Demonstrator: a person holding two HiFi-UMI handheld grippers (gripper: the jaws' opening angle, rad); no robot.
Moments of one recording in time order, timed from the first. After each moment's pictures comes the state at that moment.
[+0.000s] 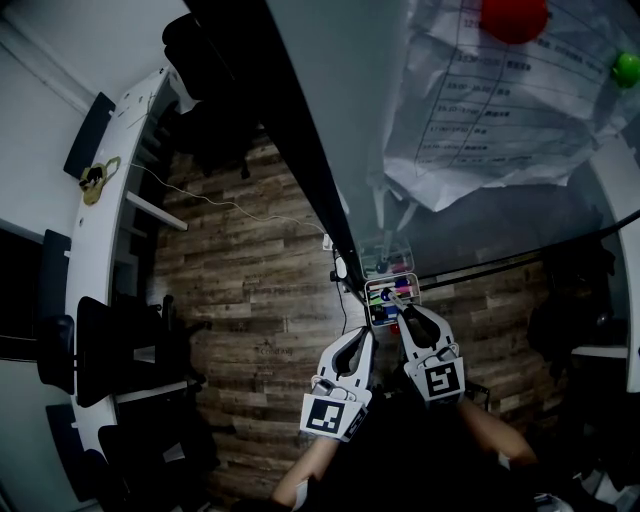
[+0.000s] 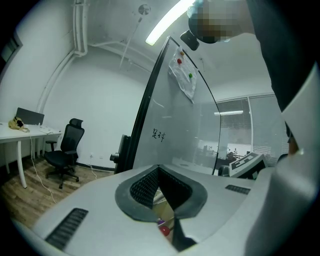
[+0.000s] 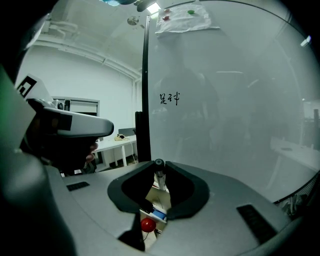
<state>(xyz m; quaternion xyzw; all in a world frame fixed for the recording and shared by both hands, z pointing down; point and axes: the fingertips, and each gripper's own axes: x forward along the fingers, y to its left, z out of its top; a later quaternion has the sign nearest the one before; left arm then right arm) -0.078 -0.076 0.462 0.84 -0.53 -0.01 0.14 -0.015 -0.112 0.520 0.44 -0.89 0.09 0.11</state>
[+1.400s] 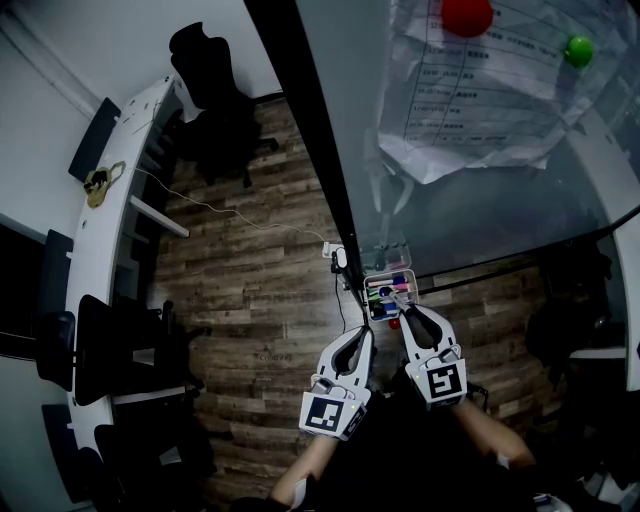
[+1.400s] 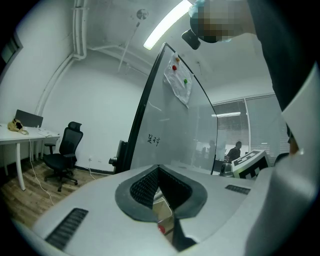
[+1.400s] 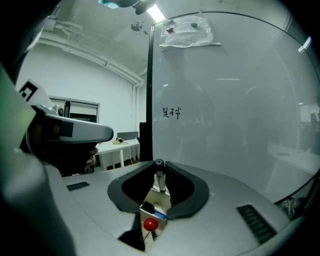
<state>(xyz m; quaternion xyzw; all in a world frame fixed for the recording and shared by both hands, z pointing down) -0.079 -0.058 0.450 0.84 -0.53 -0.01 0.12 -0.004 -0.094 0.501 0.46 -0.88 0.06 0.11</state>
